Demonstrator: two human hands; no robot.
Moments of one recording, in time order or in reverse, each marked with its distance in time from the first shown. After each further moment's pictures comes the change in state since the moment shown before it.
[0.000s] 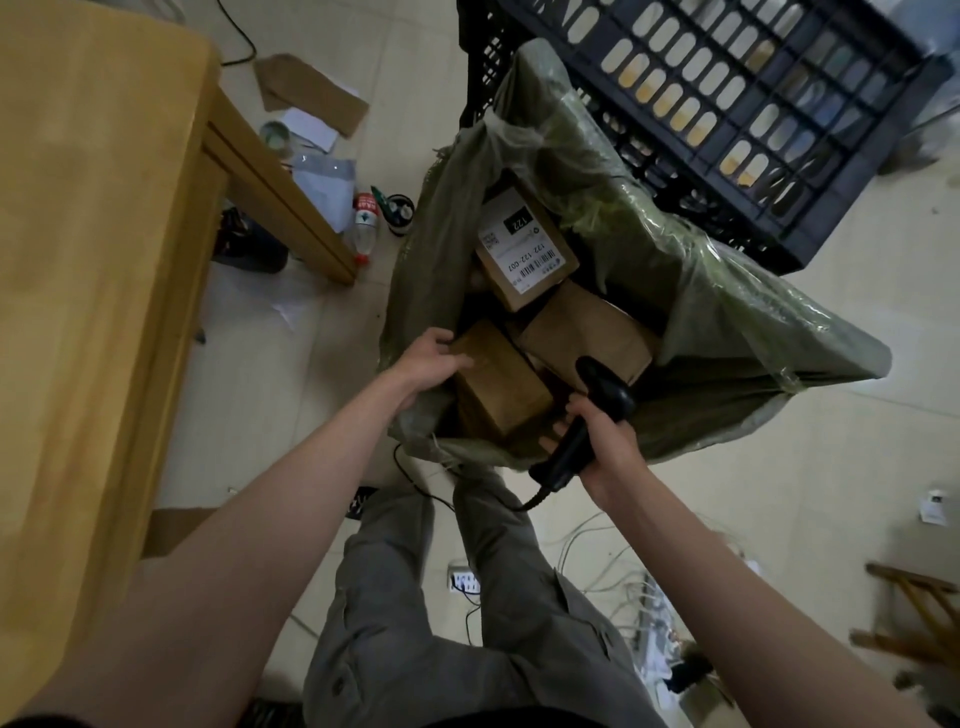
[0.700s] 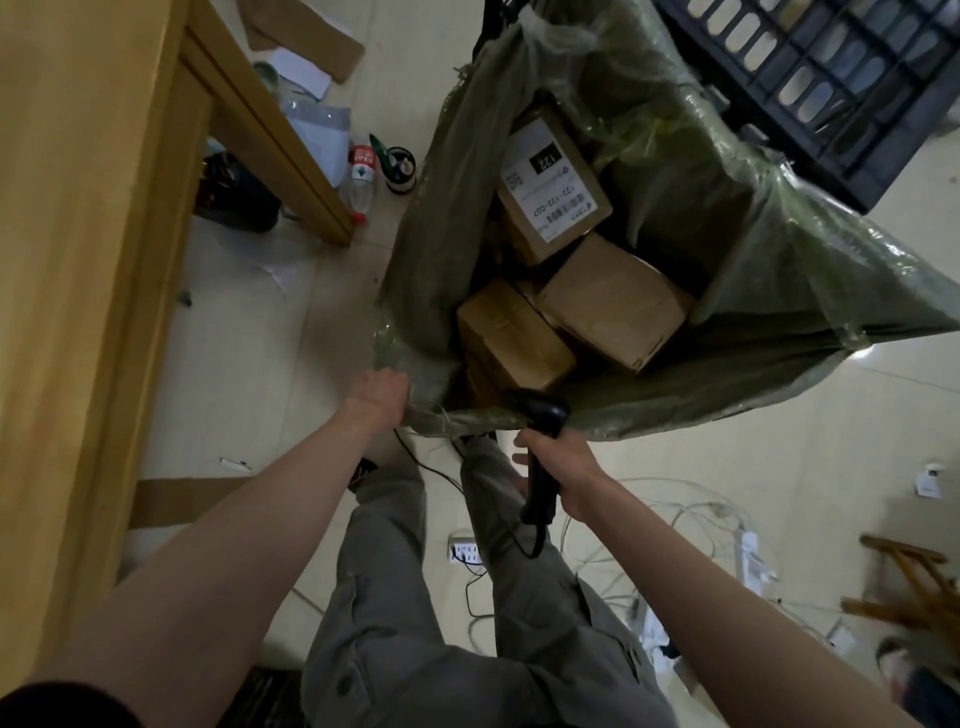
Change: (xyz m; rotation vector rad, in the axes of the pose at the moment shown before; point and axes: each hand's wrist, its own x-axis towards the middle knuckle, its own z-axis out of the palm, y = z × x) left_hand 0.001 -0.116 -0.010 1.230 -0.023 0.022; right_hand 0.001 0.082 0.019 -0.484 -0.110 0.090
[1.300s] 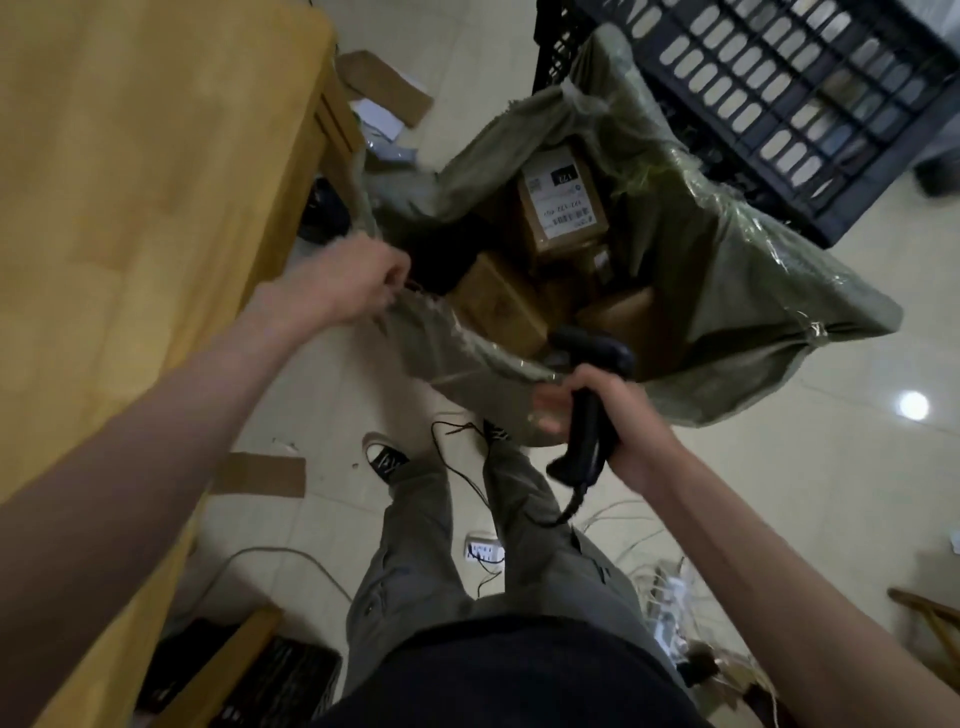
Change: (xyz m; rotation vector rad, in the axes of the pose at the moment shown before) left_hand -0.168 -0.067 -0.164 -0.121 0.430 0.156; right_hand -0.129 -0.049 -0.028 0.303 -0.263 -0.185
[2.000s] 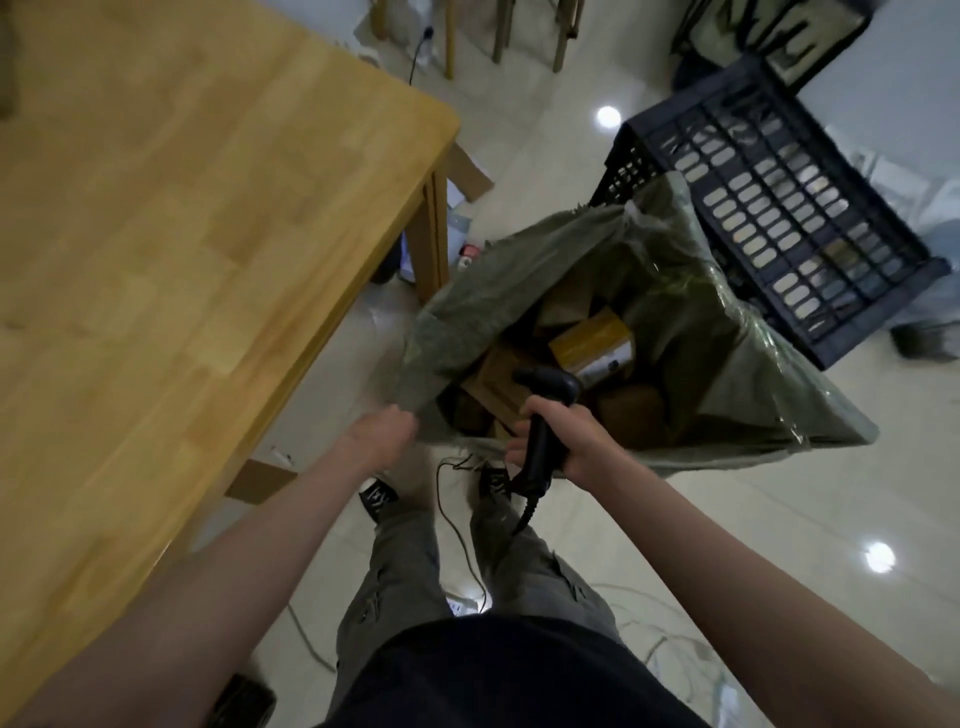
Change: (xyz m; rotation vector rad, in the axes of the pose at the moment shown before) left_hand -0.099 -0.013 0.140 -0.075 -0.258 -0.198; right_hand -0.004 0.016 0.093 -0.419 0.021 0.067
